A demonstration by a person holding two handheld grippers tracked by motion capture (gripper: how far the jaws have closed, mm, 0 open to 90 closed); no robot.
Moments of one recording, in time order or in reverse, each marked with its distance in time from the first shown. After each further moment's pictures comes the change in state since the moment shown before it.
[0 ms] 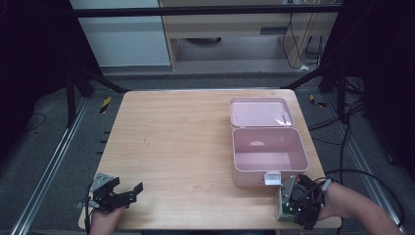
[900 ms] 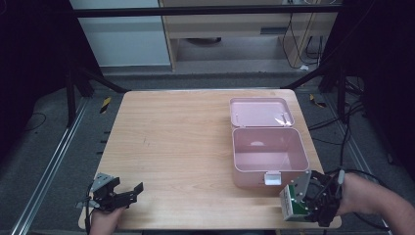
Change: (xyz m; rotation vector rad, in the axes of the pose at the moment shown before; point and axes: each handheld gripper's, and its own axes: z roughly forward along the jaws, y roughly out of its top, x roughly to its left) left arm -0.001 0.000 0.001 0.006 0.000 0.009; right arm 0.006 -0.007 -0.073 -0.056 -0.006 -0.095
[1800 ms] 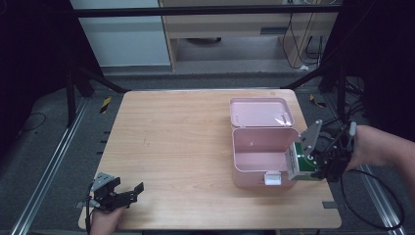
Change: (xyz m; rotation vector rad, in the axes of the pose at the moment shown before) left arm 0.001 0.000 0.002 0.006 -0.008 -0.008; right arm -0.070 0.013 -0.084 0.021 -0.111 -0.027
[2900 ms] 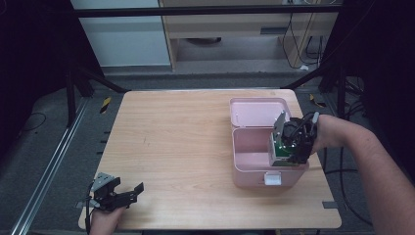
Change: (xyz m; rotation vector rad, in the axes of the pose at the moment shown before) left arm 0.000 0.000 0.000 0.002 -0.002 0.007; right arm -0.055 0.031 0.066 0.035 0.031 -0.007
